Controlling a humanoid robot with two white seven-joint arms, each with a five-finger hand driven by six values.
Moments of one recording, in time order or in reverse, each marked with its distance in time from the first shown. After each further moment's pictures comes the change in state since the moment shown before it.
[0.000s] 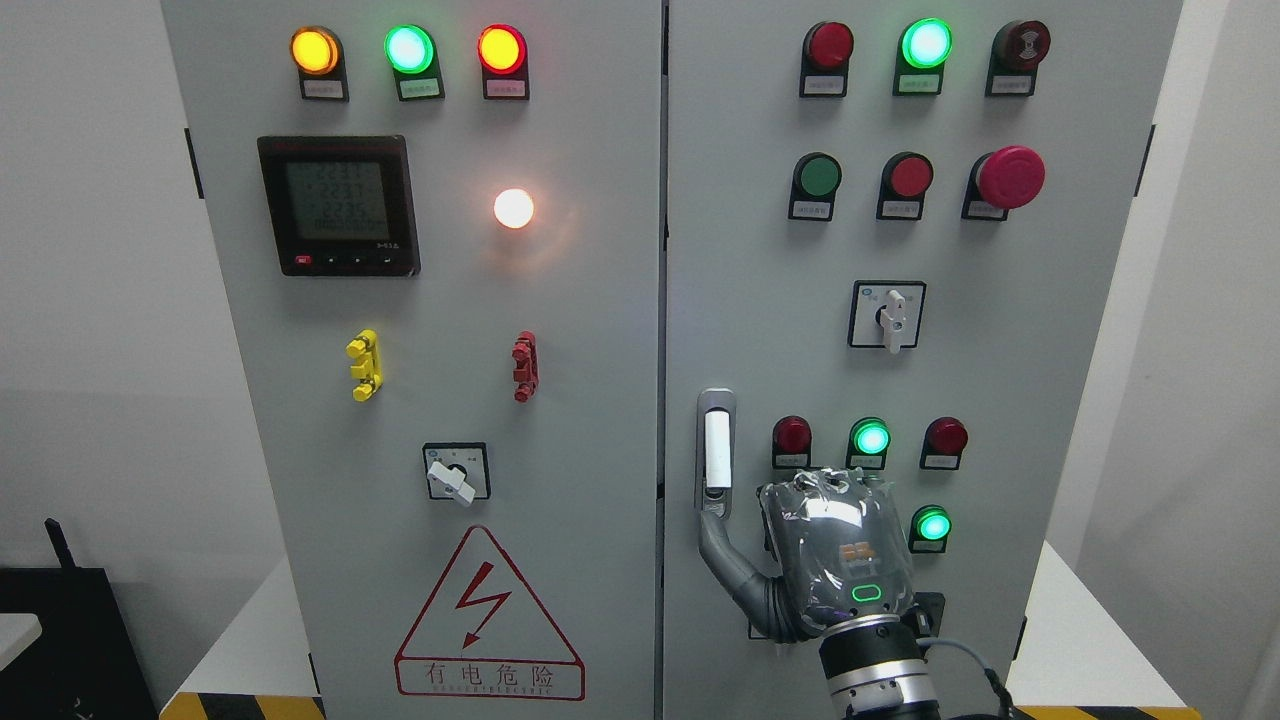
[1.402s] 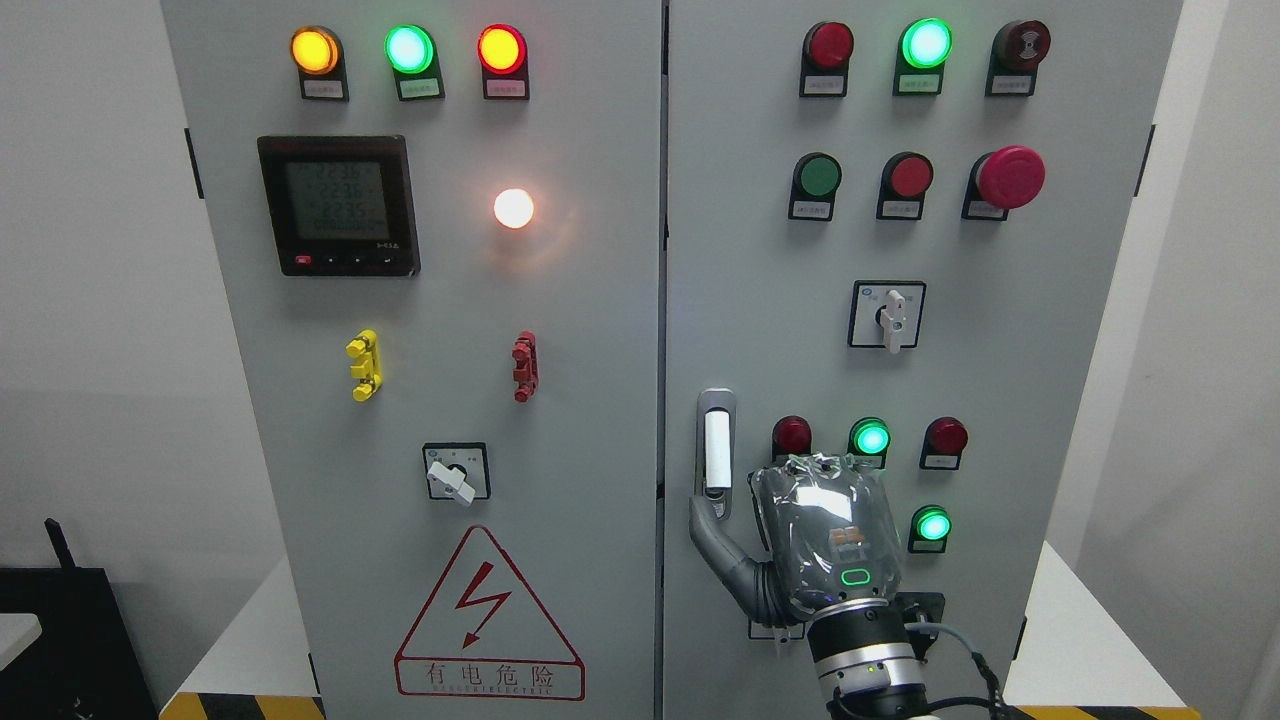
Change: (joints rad) left arm 0.000 0.000 0.000 0.000 0.000 0.001 0.000; right arm -0.027 0.028 0.004 0.020 -0.001 0.008 0.007
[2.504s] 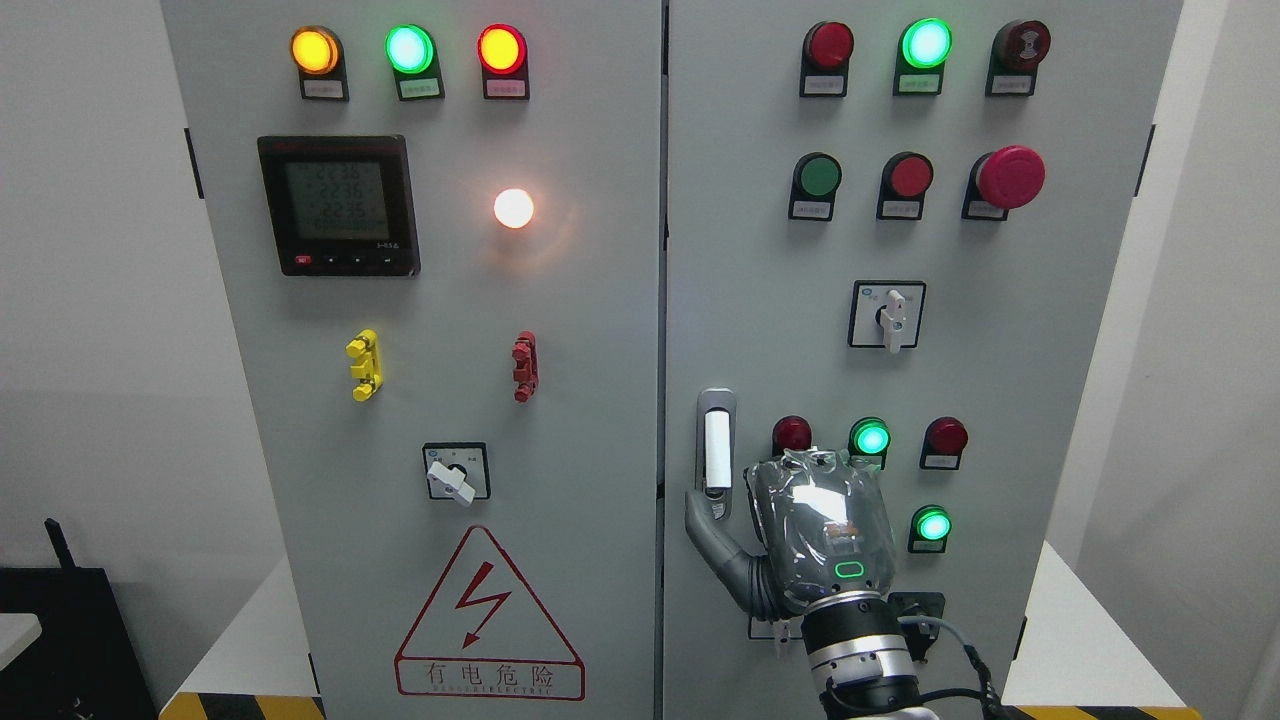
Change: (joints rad) left arm 0.000 0.000 0.000 0.000 0.000 0.001 0.000; right arm -0.015 0.011 0.001 0.009 0.001 0.011 0.020
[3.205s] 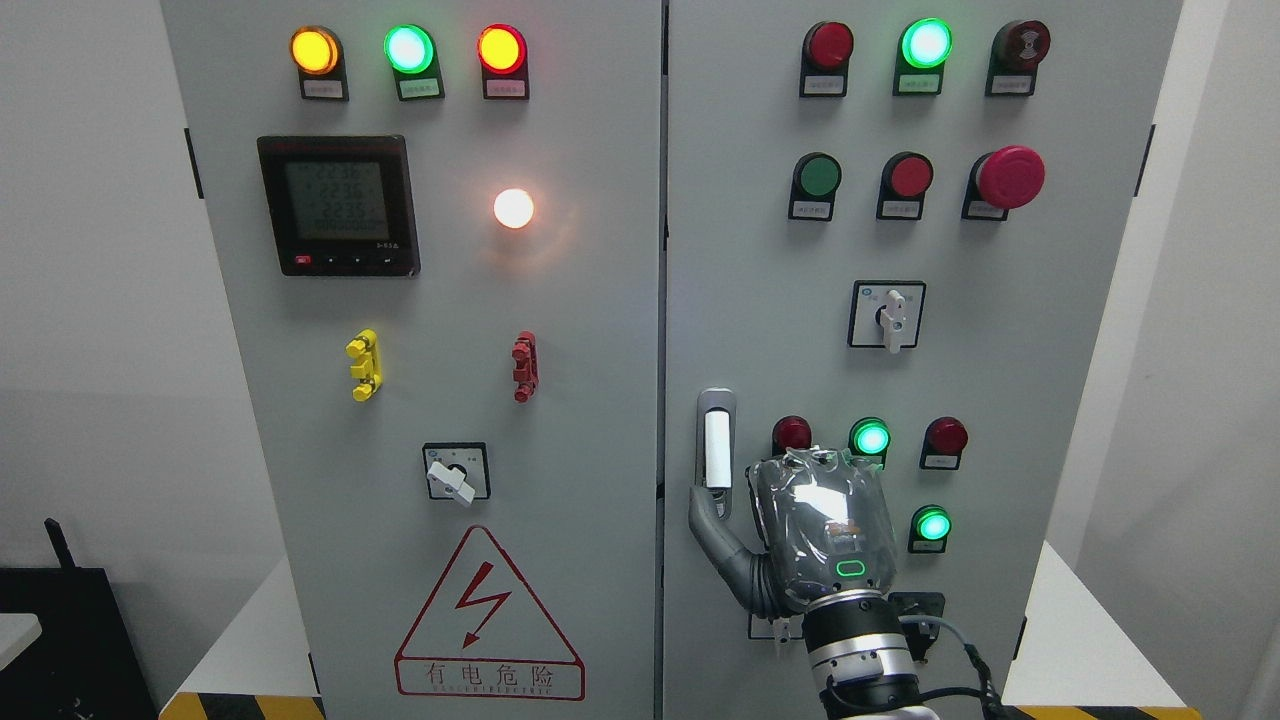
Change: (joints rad) left arm 0.000 0.000 0.000 0.000 0.000 -0.001 0.000; right arm -0.001 0.001 0.000 0.001 0.000 0.012 0.000
